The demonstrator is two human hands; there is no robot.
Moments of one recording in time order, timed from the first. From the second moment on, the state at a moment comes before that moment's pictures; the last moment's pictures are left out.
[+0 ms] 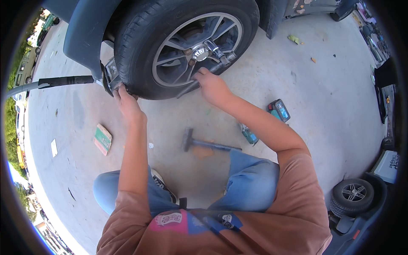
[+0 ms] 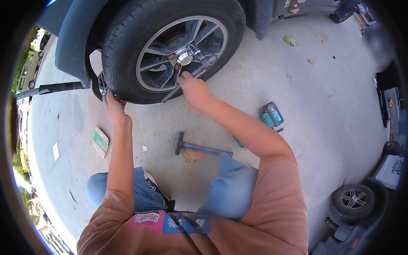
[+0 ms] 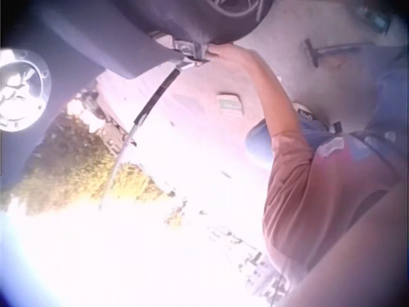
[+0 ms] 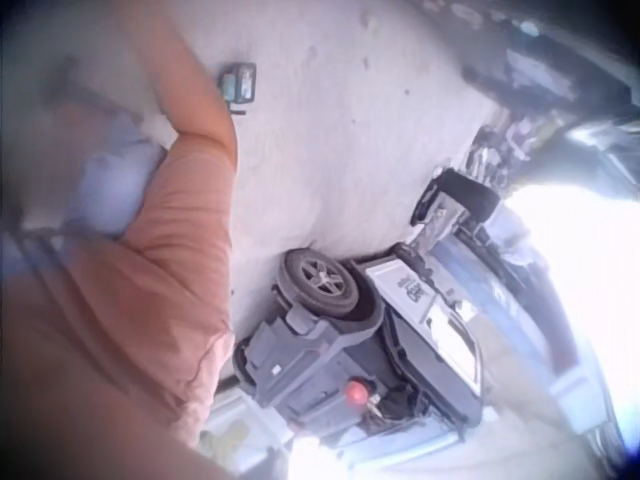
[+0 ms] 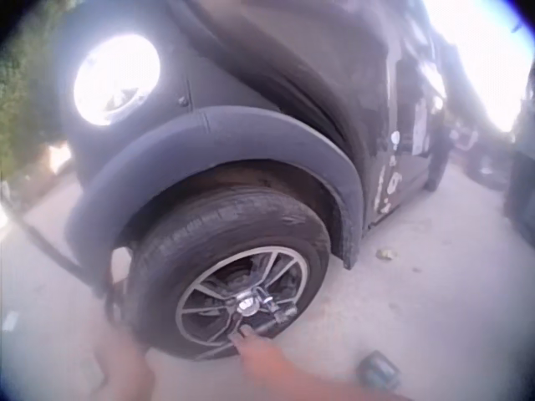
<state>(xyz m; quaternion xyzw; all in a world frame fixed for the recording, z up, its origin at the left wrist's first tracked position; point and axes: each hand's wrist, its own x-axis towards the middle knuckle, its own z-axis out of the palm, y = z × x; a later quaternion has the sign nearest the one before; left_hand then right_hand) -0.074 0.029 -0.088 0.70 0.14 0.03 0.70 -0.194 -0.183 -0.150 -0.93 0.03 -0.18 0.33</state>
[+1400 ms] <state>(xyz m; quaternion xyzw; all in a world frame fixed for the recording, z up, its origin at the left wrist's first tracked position) -0.076 0.030 -0.075 0.72 0.03 0.04 0.69 -0.216 -0.169 -0.170 -0.22 0.14 0.03 0.96</state>
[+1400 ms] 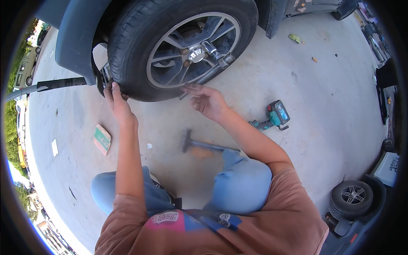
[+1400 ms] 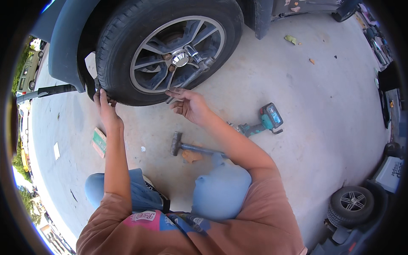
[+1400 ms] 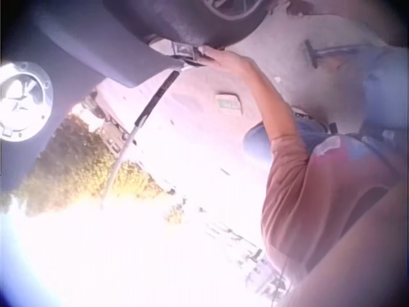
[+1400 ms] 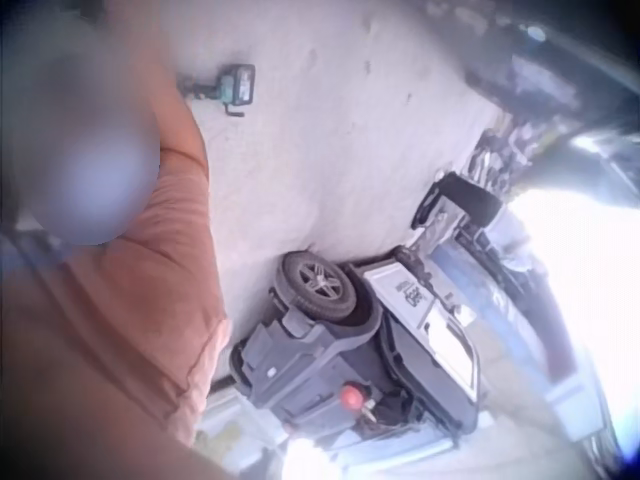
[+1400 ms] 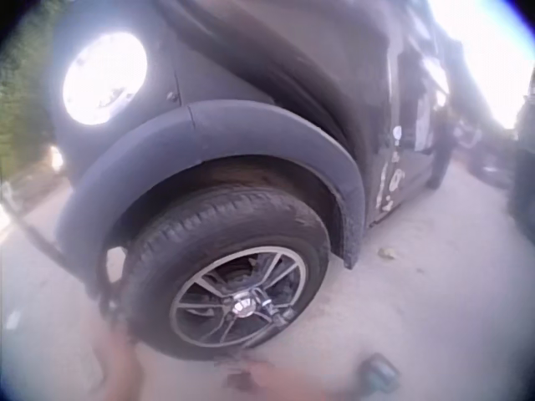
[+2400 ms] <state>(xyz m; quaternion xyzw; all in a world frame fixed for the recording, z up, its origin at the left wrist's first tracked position) -0.069 0.036 -0.103 0.77 -0.13 0.12 0.61 -0.209 -0.199 -0.201 -0.52 0.31 -0.04 0.80</state>
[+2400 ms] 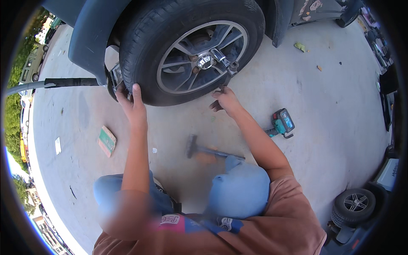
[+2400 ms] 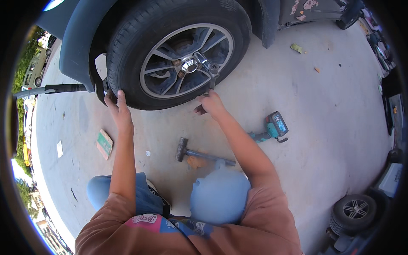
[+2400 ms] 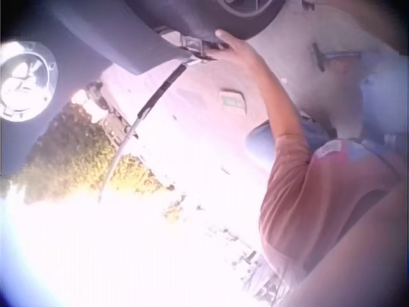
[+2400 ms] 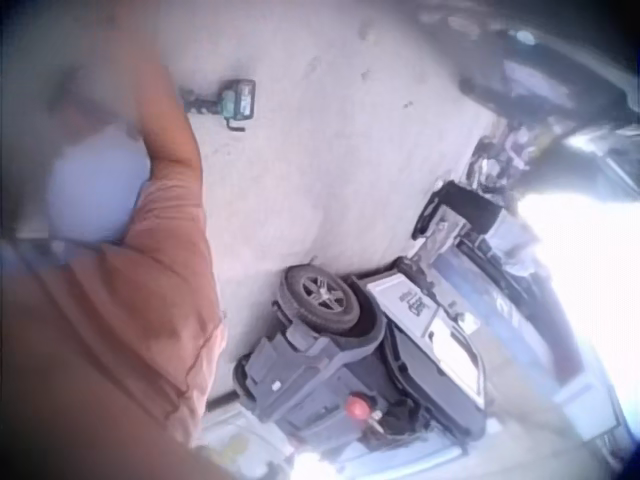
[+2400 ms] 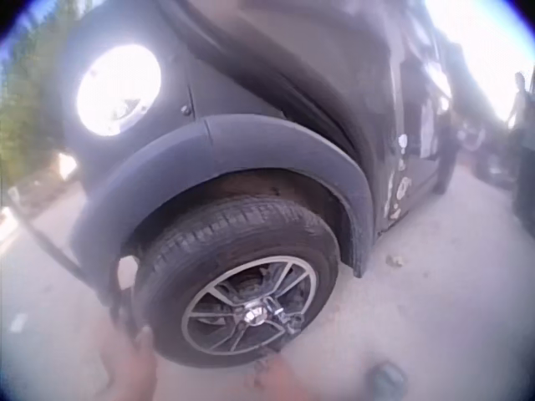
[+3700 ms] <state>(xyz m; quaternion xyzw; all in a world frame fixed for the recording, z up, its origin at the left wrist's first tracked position) -0.083 0.034 -0.114 0.81 -0.08 0.14 0.57 -0.329 -0.363 -0.306 -0.92 0.37 -0.05 0.14</state>
